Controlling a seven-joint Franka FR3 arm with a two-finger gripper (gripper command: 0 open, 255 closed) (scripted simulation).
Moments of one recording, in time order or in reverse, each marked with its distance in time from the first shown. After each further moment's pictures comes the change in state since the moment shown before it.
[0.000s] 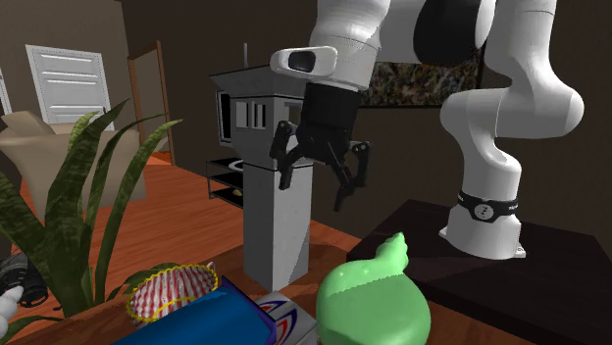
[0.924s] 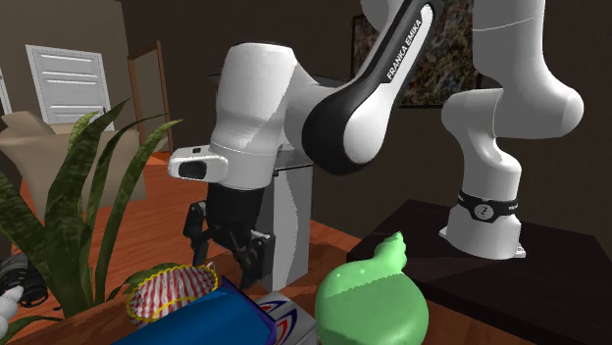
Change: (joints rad) arm -0.114 0.573 0.018 0.354 0.218 0.268 -0.256
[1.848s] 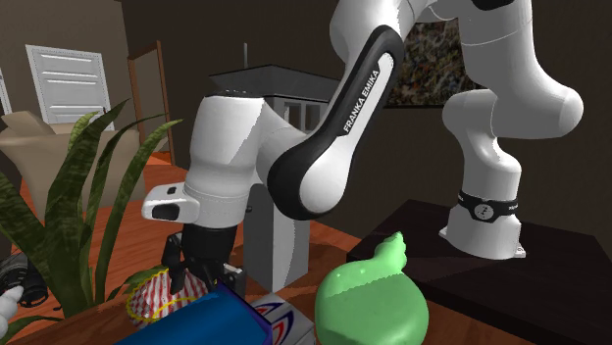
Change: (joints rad) arm -0.074 0.199 0.038 0.152 0.048 0.069 -0.057
